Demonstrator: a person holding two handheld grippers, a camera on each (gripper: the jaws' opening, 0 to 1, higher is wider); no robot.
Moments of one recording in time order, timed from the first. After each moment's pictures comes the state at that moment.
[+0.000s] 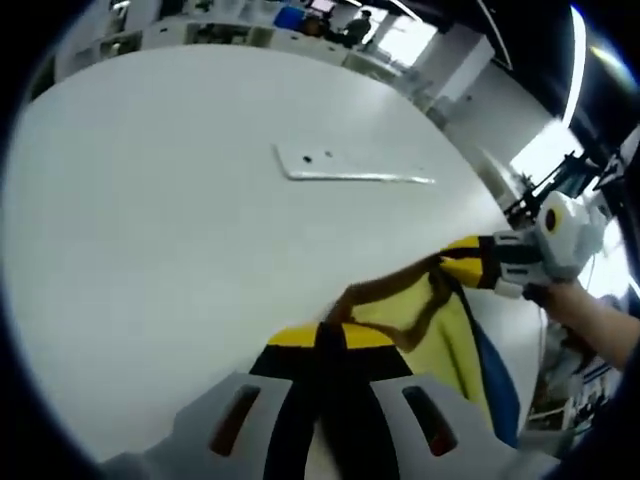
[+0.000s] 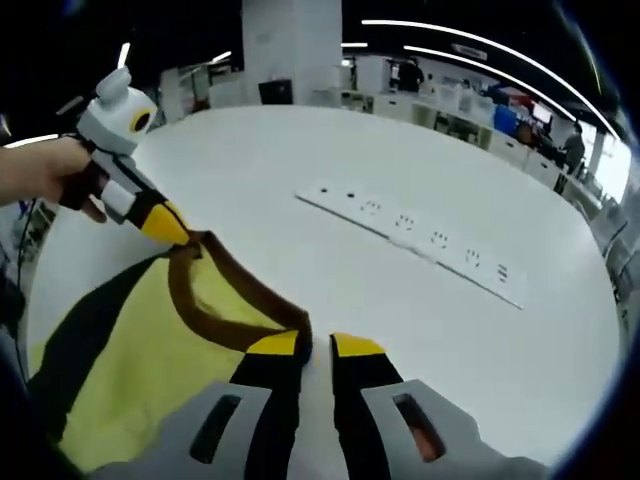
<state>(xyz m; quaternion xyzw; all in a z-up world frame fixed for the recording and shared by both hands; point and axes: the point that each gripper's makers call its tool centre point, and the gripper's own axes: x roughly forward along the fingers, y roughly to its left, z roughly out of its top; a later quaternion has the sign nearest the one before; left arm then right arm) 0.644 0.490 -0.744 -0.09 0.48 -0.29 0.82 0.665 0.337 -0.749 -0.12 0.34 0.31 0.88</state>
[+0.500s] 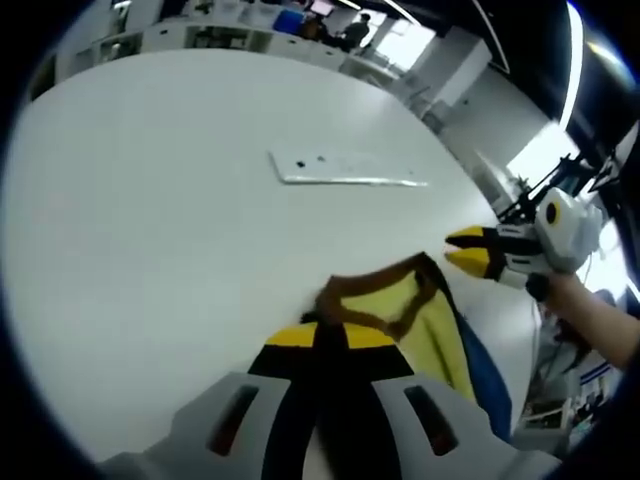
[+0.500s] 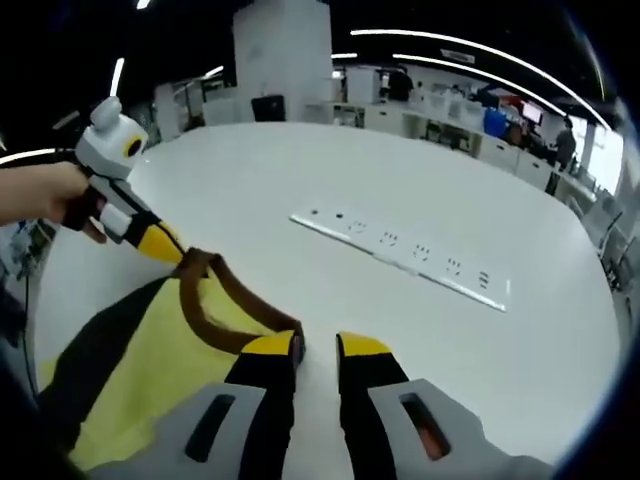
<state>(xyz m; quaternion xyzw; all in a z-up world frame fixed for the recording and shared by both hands) 0.634 0.491 -0.731 -0.09 0.47 -0.30 0.83 0.662 0.329 -0.717 -0.08 0.31 0.30 0.90</state>
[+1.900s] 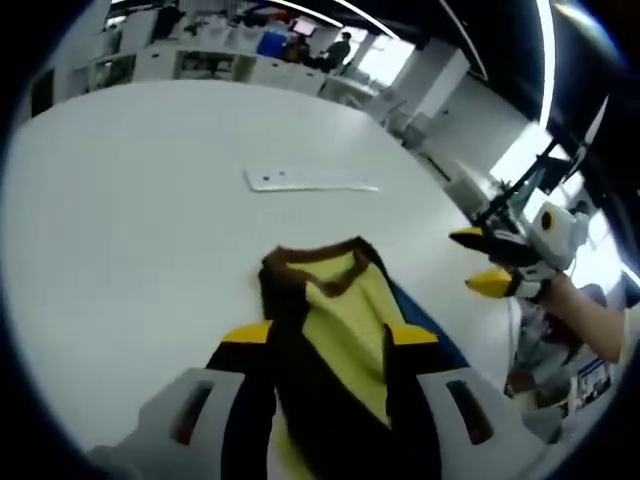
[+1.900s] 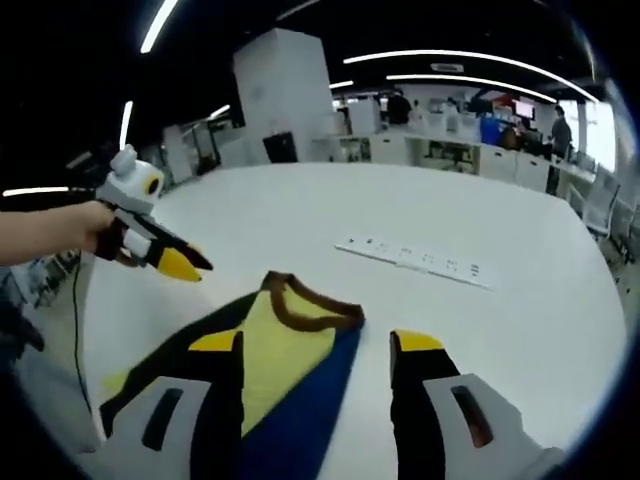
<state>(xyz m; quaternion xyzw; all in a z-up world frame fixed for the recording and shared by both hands) 0.557 0.498 -0.668 -0.10 0.42 -0.32 0.84 0.559 0.323 -0.649 -0.03 0.26 0.32 0.91</state>
